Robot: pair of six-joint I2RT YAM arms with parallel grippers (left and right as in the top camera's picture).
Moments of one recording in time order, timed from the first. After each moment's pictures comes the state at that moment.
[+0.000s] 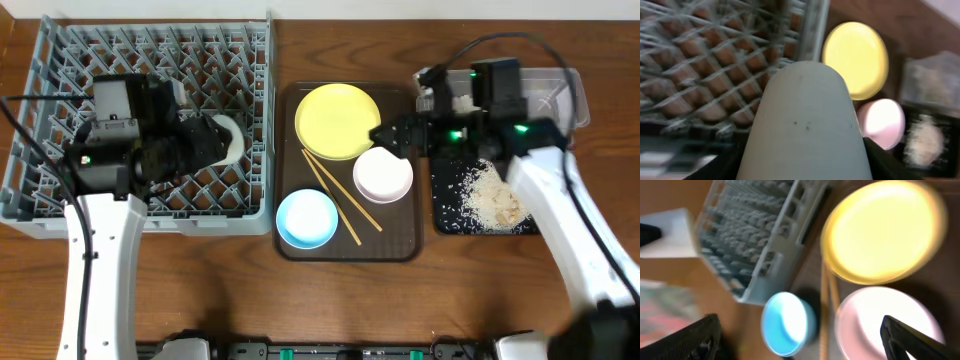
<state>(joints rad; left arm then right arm) 0.05 1.32 1.38 -1.08 0.26 -0.32 0.20 1.53 1.29 -0.66 -0.71 0.15</state>
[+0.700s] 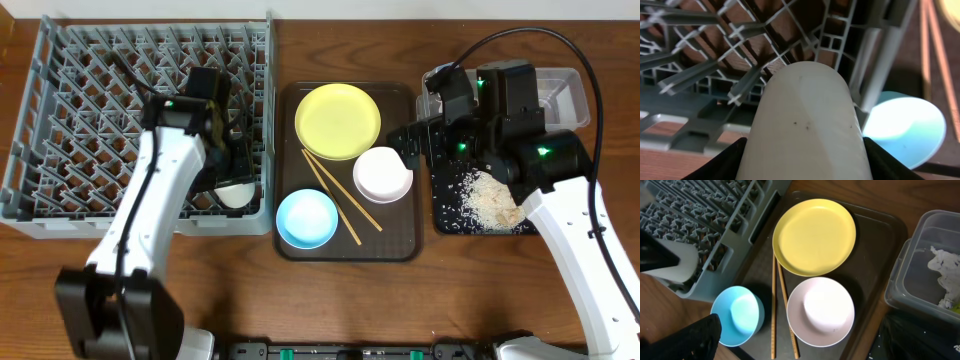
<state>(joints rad) -0.13 1.65 1.40 -1.26 0.02 -0.32 0.26 1.41 1.35 -0.80 -0.37 0.04</state>
